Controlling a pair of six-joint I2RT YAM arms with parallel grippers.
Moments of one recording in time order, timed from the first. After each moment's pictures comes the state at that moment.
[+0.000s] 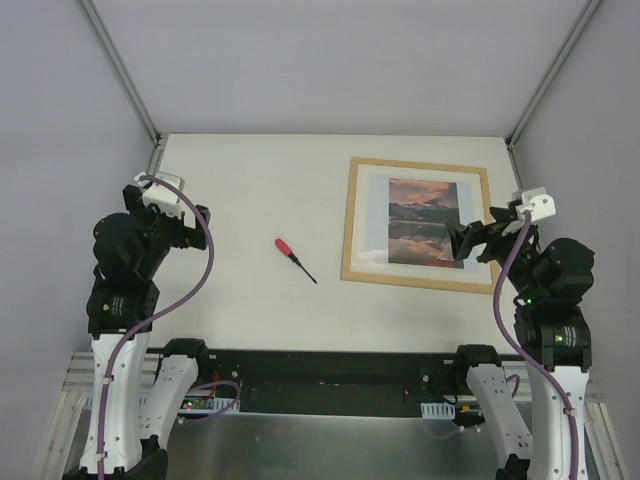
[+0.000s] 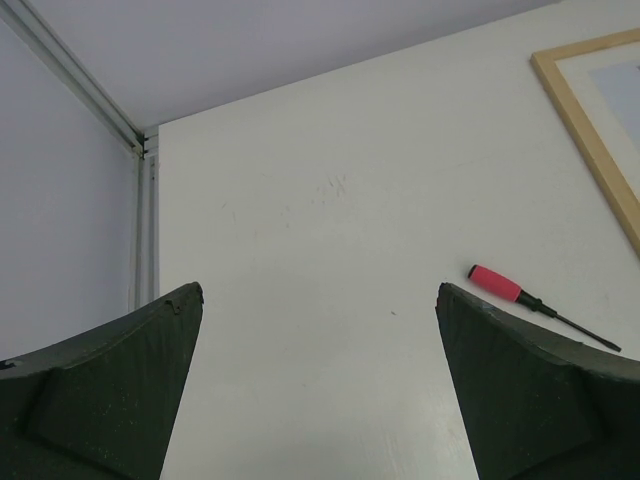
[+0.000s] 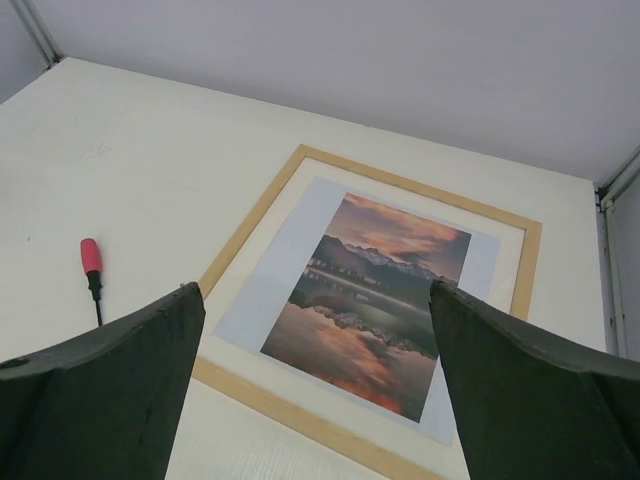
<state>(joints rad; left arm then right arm) 0.01 0.63 0.99 -0.56 0.19 0.20 0.02 0.54 0.99 -0.55 -0.32 -0.04</state>
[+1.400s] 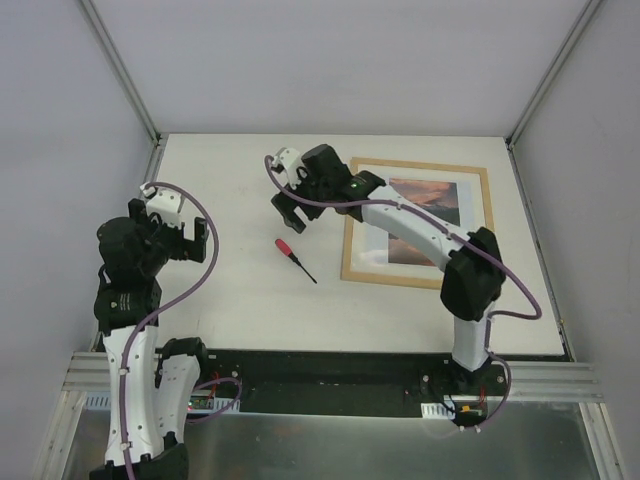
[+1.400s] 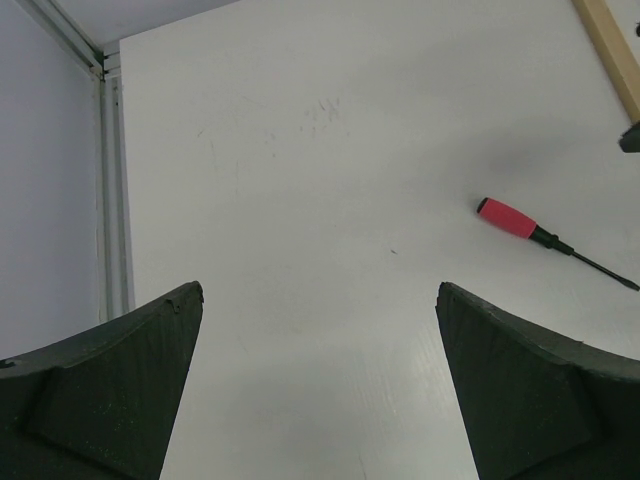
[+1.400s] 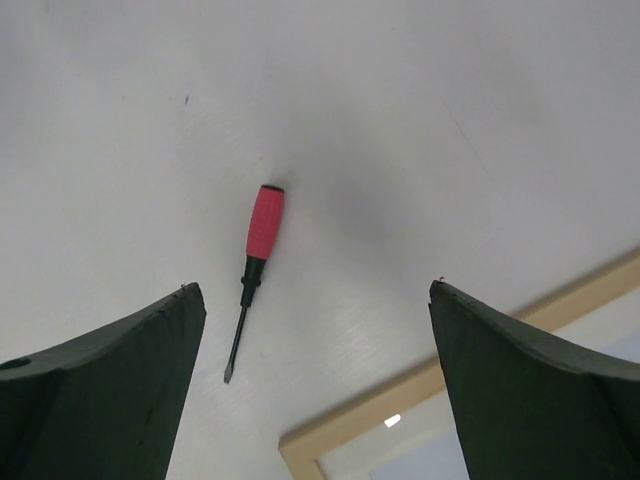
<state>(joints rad) 0.18 0.63 0.90 -0.61 0.36 0.25 0.82 1.85 1.68 -0.55 -0.12 -0.18</state>
